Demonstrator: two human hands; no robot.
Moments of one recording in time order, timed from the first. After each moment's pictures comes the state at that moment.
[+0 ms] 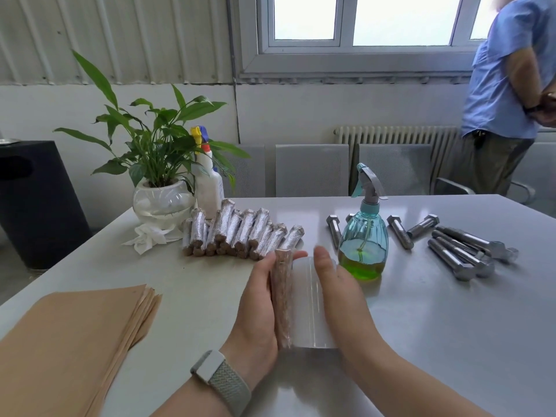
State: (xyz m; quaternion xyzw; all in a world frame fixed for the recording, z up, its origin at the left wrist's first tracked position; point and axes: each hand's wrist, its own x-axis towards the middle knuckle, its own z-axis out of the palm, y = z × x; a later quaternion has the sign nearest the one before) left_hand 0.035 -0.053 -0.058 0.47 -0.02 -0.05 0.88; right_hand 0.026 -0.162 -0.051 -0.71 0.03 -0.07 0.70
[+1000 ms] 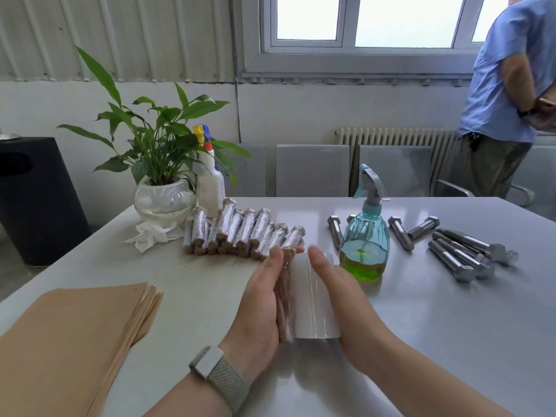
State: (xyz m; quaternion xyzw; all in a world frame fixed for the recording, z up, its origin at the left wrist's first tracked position) left_hand 0.040 -0.050 -0.059 0.47 -0.05 -0.03 0.88; right_hand 0.032 -0.168 -0.052 -0.66 0.01 0.02 0.75
